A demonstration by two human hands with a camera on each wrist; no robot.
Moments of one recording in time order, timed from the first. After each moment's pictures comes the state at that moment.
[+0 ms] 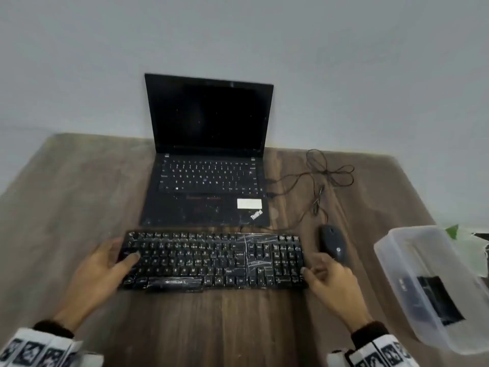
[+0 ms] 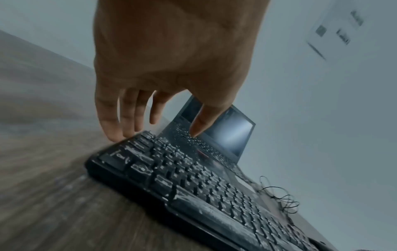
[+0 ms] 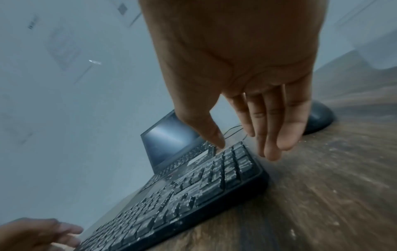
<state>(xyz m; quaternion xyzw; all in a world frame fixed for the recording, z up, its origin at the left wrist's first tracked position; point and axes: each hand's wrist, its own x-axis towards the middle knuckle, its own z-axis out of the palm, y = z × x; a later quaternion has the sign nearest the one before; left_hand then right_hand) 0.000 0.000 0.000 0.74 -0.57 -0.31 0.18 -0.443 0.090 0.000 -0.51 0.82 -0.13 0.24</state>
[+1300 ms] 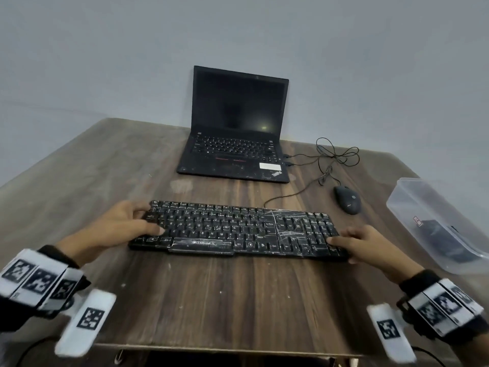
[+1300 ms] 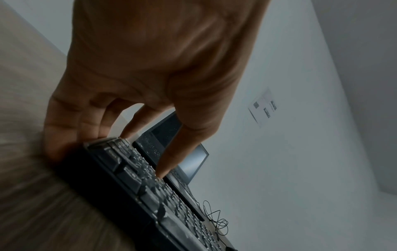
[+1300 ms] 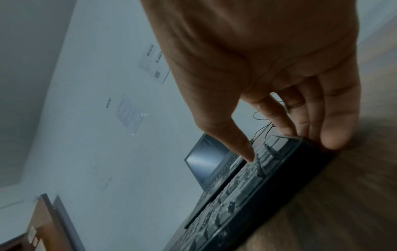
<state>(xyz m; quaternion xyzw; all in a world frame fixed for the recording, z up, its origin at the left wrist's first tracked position) 0.039 0.108 -0.043 0.59 -0.59 -0.46 0.29 -0.433 0.173 -0.045 -0.51 0.76 -0.23 0.32</state>
